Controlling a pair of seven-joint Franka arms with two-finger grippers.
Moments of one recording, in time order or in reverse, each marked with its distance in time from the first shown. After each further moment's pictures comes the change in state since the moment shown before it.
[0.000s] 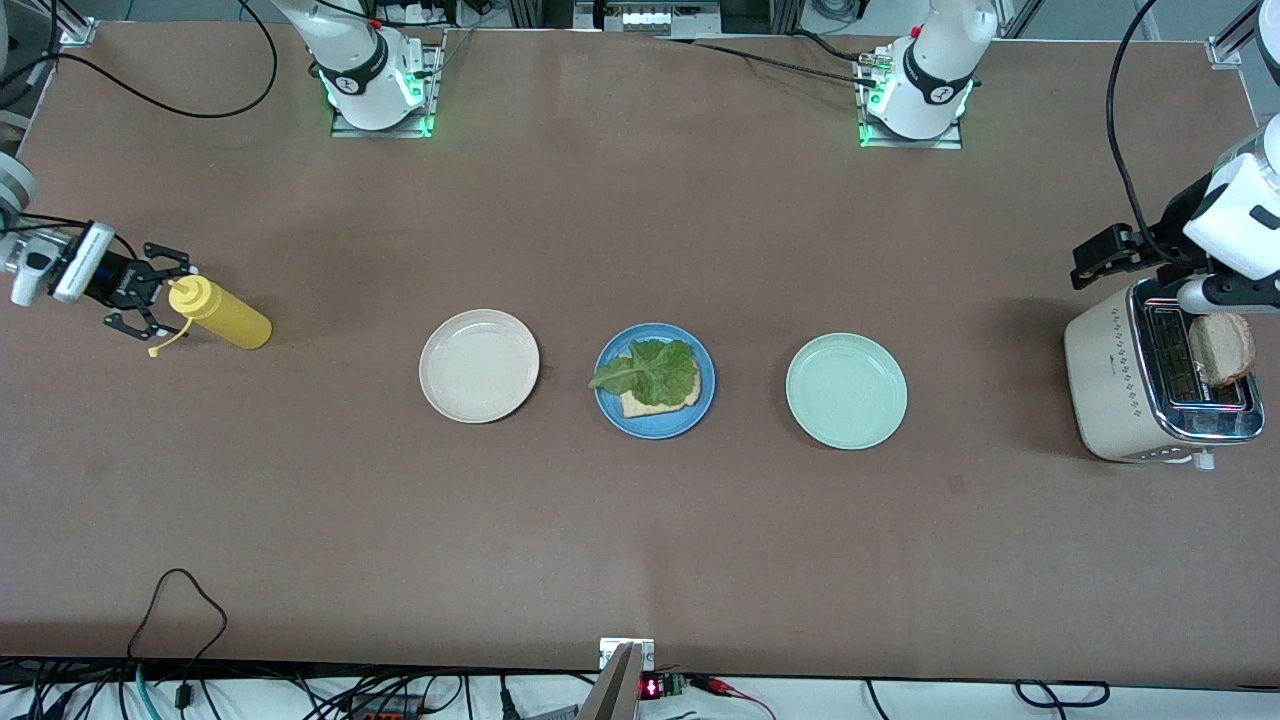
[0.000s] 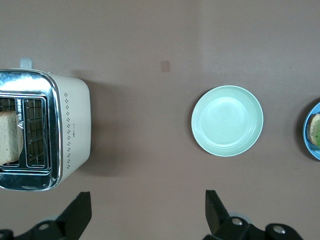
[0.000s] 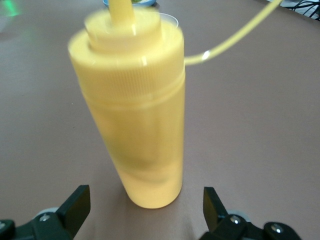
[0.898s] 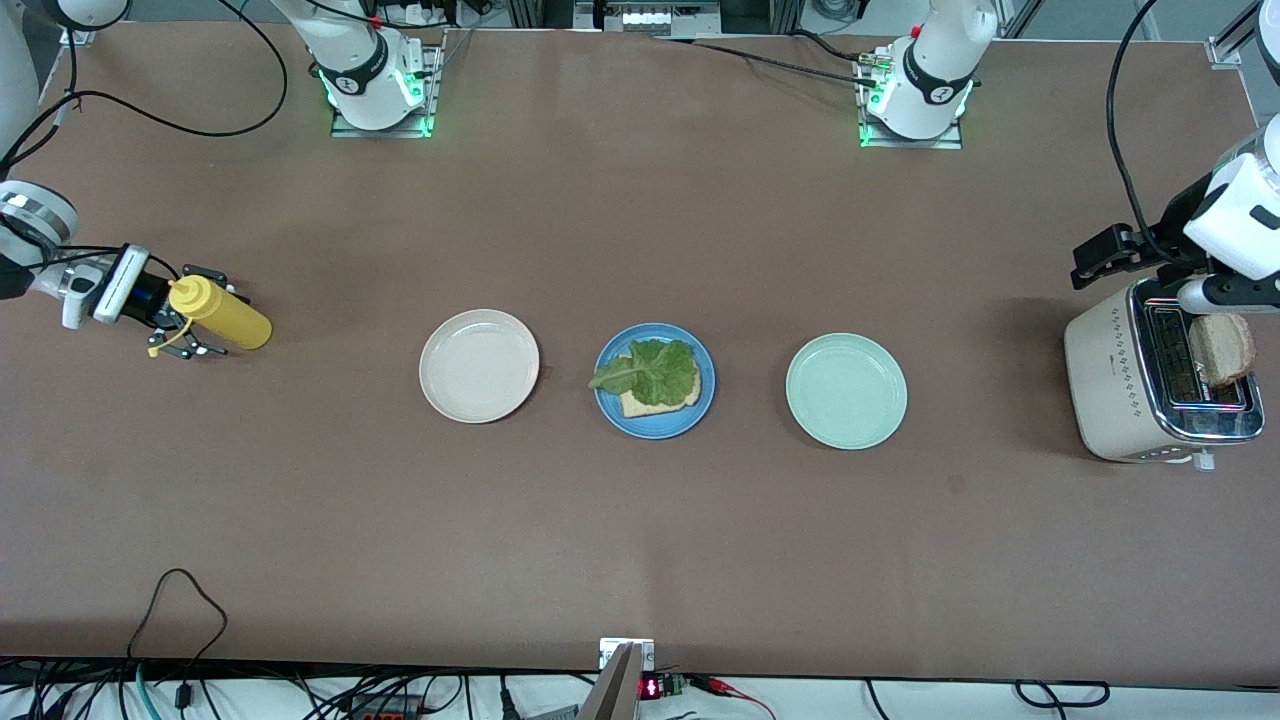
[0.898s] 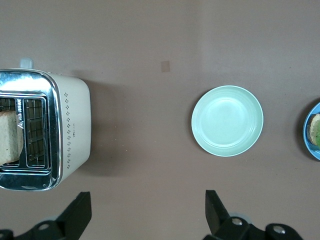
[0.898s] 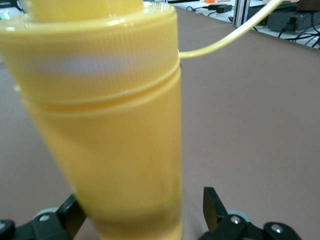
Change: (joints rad) left arm 0.000 0.000 0.000 0.000 0.000 0.000 0.000; right arm -0.019 0.096 0.065 0.039 0.100 -0.086 -0.046
